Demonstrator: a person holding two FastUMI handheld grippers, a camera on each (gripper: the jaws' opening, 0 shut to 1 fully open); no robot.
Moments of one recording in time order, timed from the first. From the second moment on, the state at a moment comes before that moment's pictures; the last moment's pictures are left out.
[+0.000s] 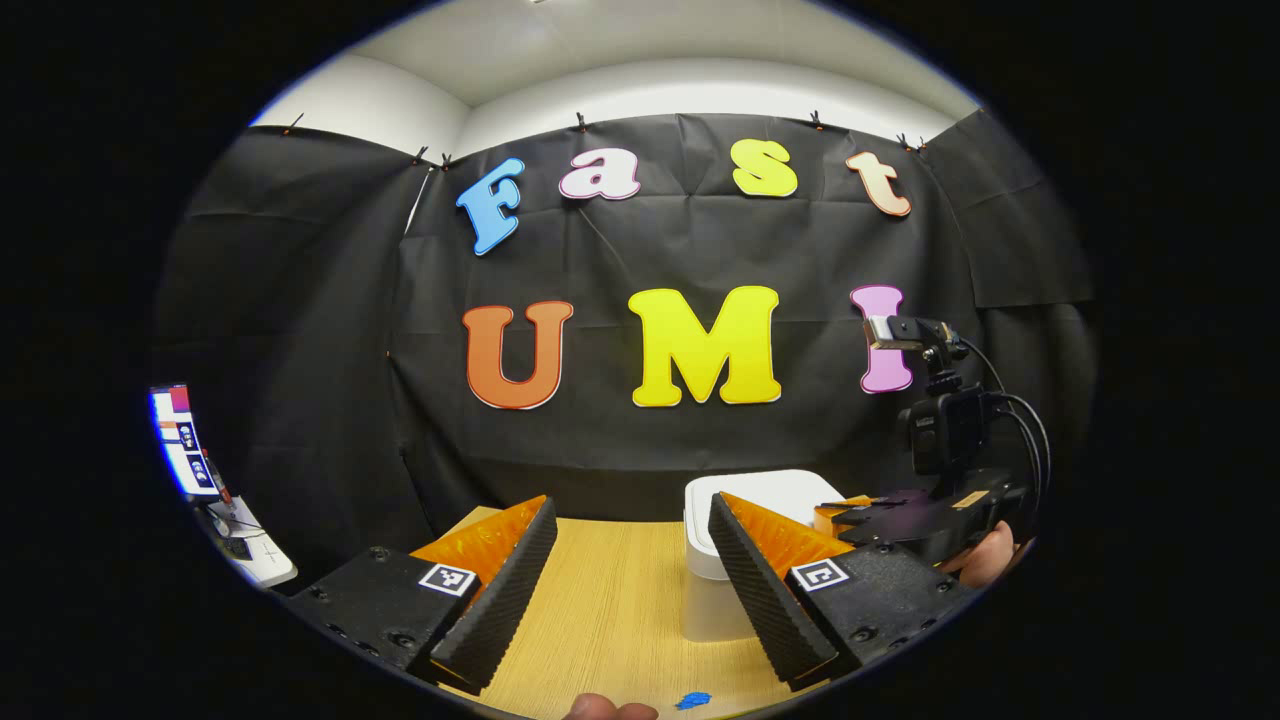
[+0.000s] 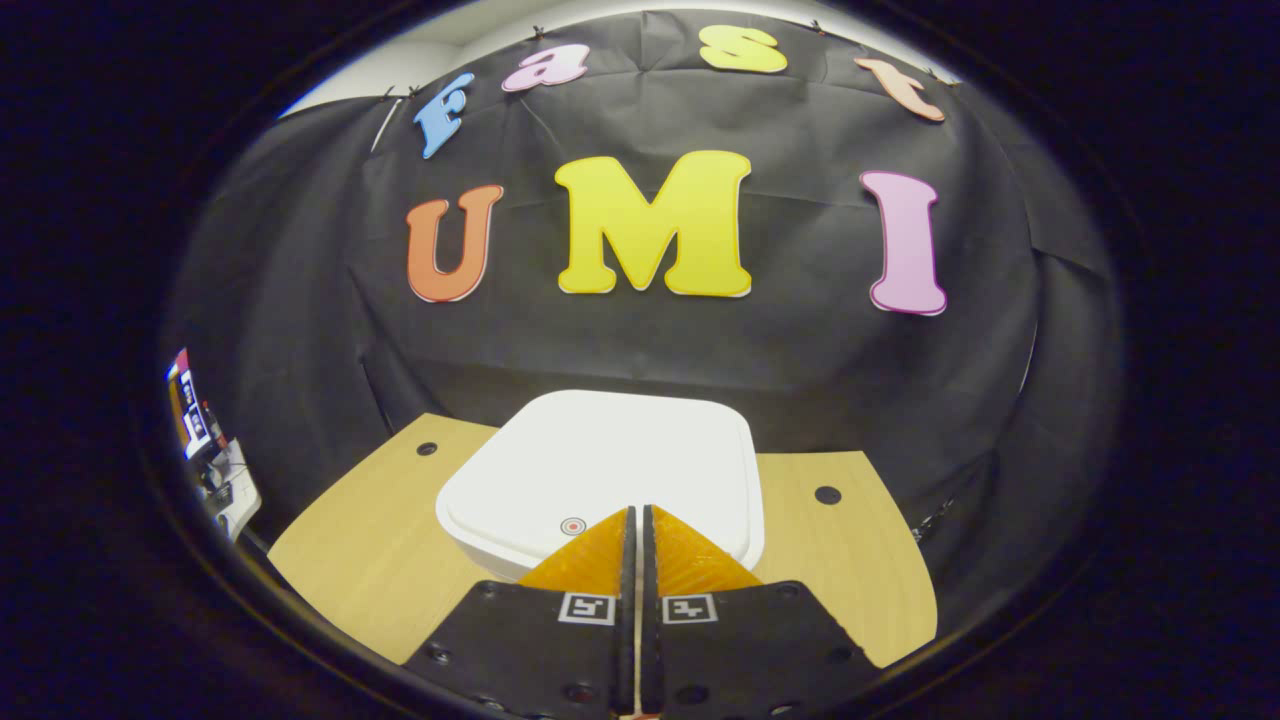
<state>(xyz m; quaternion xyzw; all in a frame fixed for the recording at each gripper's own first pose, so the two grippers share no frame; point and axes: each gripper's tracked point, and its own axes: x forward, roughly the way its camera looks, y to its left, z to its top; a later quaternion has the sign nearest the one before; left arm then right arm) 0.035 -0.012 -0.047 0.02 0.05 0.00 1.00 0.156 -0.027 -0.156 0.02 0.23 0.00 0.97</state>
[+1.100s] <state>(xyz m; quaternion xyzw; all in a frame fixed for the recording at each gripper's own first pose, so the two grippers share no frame) 0.026 -0.015 -0.085 -0.01 0.10 -0.02 0.99 0.148 -0.017 -0.114 -0.01 0.19 0.01 0.98</state>
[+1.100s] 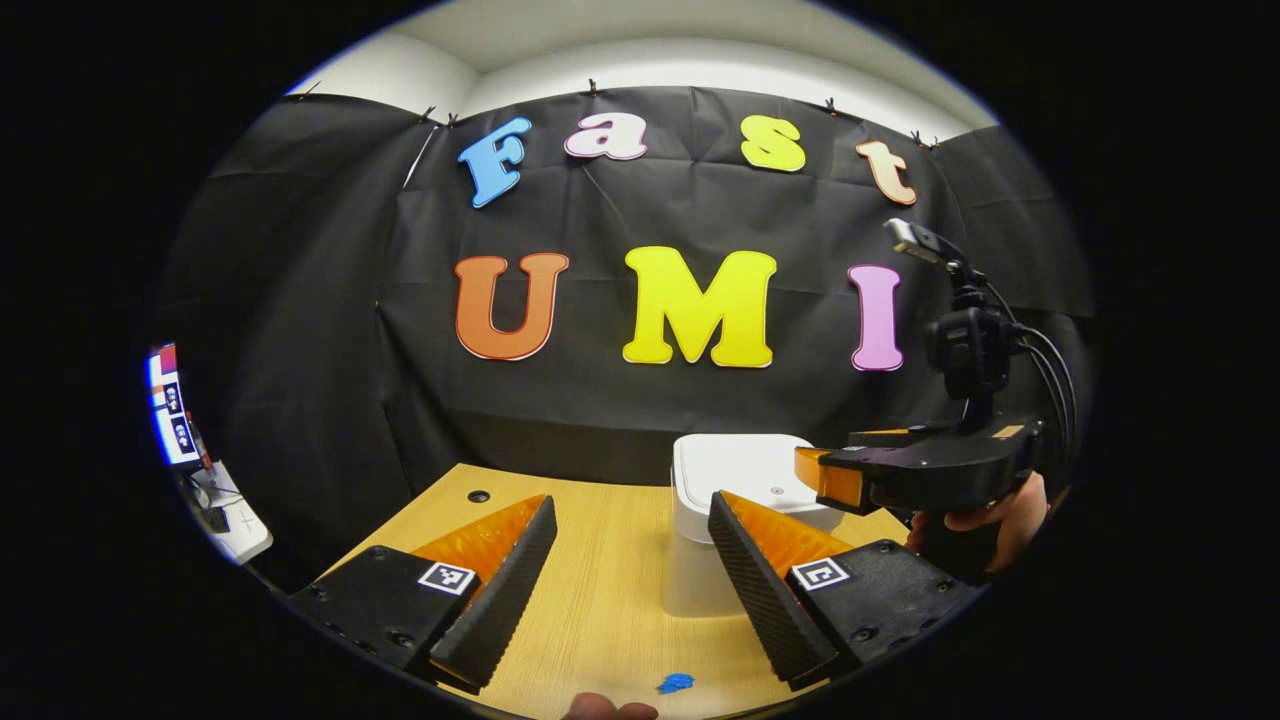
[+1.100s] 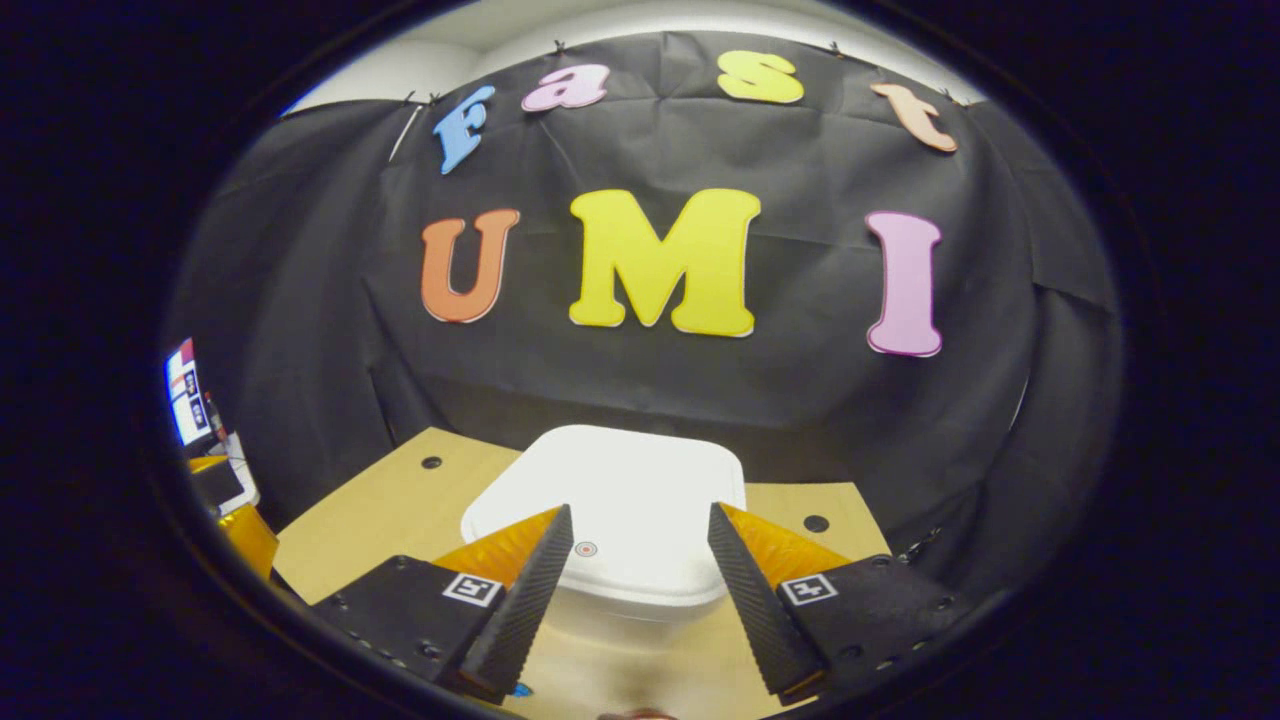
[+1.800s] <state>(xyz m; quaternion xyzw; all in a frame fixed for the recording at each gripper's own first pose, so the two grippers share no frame) 0.023 -0.009 -0.086 -0.01 0.10 0.00 1.00 0.162 -0.011 -0.165 0.01 0.30 0.01 0.95</state>
